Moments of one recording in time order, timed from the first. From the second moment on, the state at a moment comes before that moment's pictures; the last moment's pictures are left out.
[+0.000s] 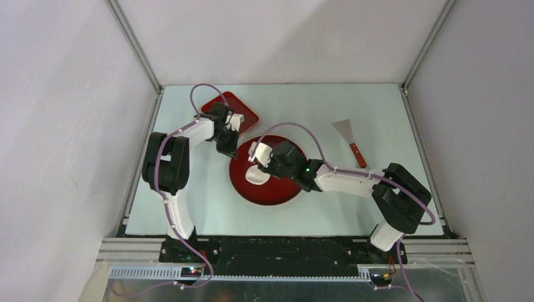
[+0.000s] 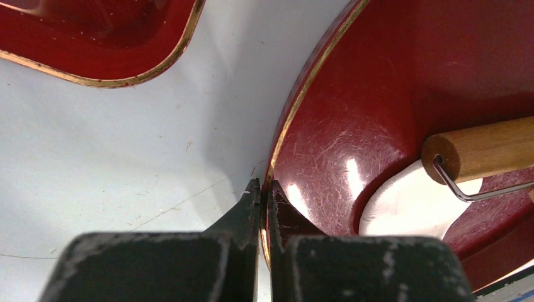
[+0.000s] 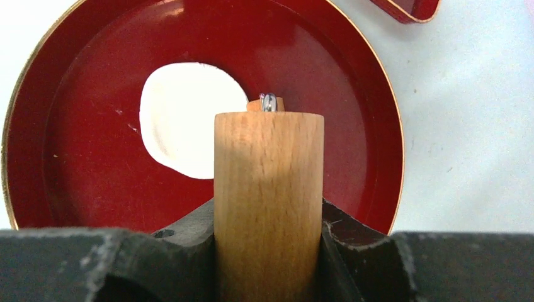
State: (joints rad) left arm -0.23 1.95 1.32 -0.63 0.27 0.02; right arm 0.92 1.64 0.99 0.05 0.04 -0.40
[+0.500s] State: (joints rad) left arm -0.23 1.95 1.32 -0.63 0.27 0.02; right arm 1.01 1.62 0.98 0.10 0.35 -0.53
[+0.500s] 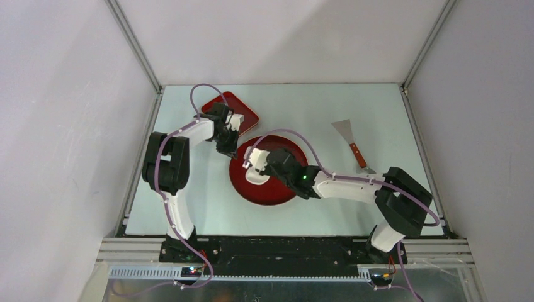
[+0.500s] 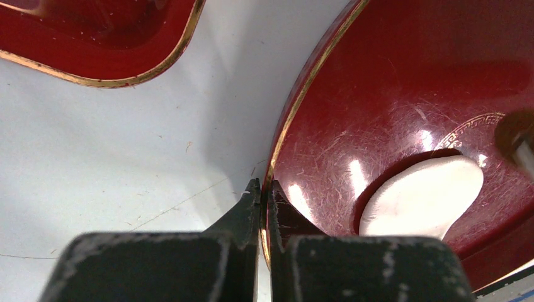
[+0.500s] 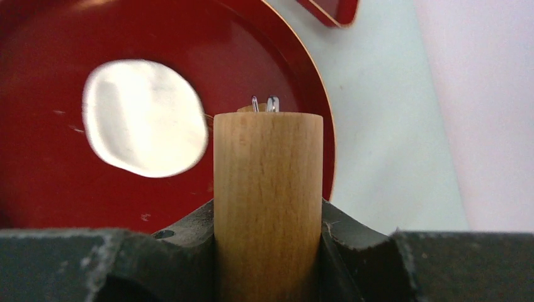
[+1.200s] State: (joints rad) left arm -0.23 1.95 1.32 -0.63 0.27 0.03; right arm 1.10 1.69 1.06 0.03 0.24 -0.30
